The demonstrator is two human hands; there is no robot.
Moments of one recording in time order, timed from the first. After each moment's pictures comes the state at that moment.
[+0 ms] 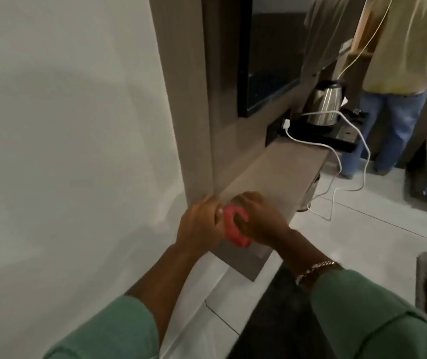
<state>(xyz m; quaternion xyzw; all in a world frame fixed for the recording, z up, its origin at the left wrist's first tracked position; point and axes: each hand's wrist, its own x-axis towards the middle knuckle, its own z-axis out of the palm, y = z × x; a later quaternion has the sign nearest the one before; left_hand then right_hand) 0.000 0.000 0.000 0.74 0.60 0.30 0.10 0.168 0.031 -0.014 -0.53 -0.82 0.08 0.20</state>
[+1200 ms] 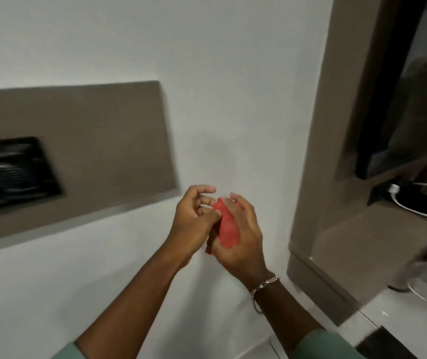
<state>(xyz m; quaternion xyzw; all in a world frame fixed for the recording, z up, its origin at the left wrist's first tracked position) -0.199 -0.247 0.193 0.46 0.56 0.63 0.29 -0.099 -0.178 0.112 -0.24 -0.76 0.20 0.57</state>
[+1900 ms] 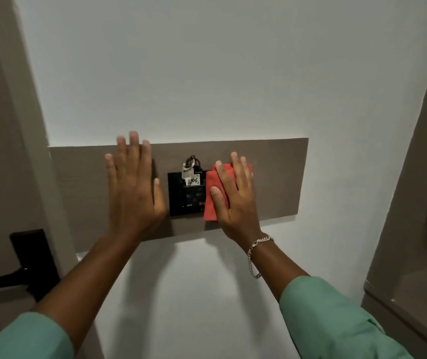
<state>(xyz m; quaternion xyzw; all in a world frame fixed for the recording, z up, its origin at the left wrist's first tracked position) -0.469 -0.483 0.289 0.46 0.70 0.34 -0.44 -0.332 -0.326 0.247 -0.14 -0.79 0.04 0.59</state>
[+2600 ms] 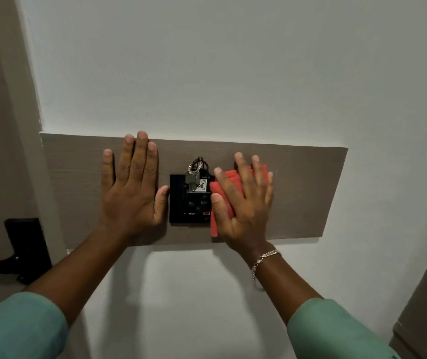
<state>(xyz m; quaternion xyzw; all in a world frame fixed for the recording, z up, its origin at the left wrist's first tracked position) -0.512 -0.454 0.266 0.37 0.70 0.15 -0.60 -0.357 -0.289 0.242 -0.10 -0.75 -0.06 0.65</state>
